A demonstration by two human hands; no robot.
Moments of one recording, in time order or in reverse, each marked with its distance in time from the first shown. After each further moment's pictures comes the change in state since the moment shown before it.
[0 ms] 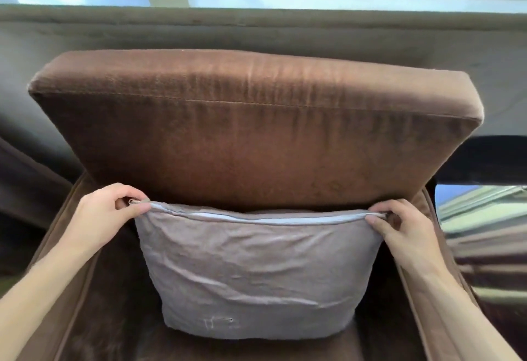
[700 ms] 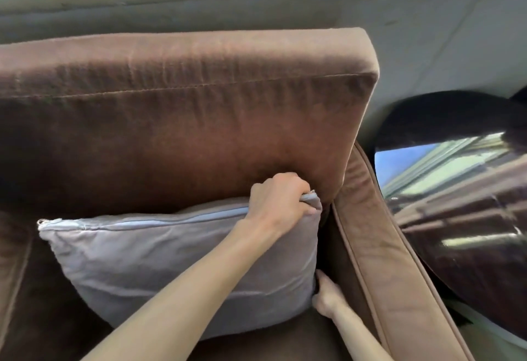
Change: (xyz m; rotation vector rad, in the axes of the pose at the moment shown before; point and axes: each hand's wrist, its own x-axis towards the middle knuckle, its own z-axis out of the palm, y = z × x) left_hand -0.036 0.284 0.225 0.181 -0.419 0.516; right_hand -0.121 0.121 0.095 -0.020 -0.639 0.769
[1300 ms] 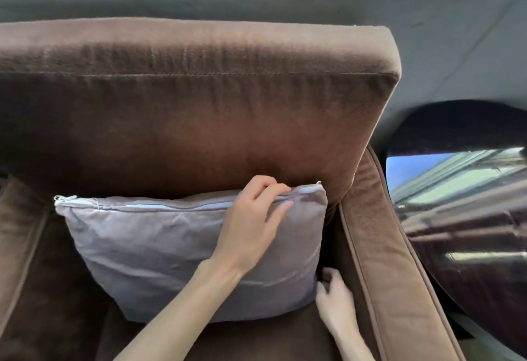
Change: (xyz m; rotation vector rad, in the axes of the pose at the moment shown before) left_hand -0.068 -0.037 0.016 -0.303 0.414 0.018; right_hand -0.041 -0.011 -0.002 0.191 0.334 -0.021
